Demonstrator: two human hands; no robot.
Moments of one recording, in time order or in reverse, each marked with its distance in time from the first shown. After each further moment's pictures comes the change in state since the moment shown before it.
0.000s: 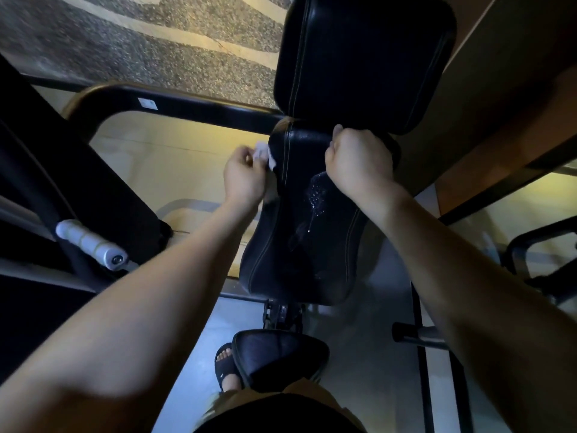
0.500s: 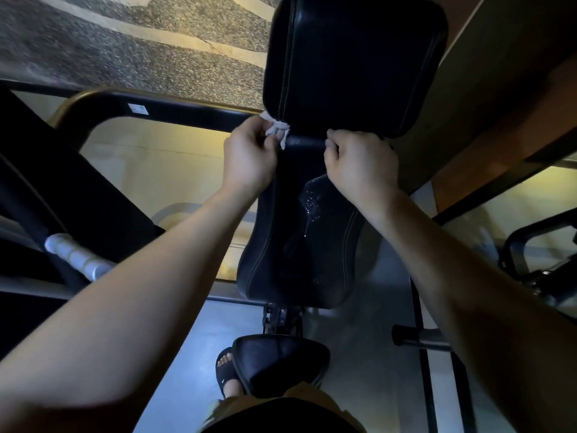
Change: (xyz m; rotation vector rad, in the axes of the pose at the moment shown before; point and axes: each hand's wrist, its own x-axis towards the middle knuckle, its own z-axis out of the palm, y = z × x) left_hand 0.018 0.041 0.015 0.215 0.001 0.419; right_hand -0.002 0.013 0.002 0.095 0.206 -0.058
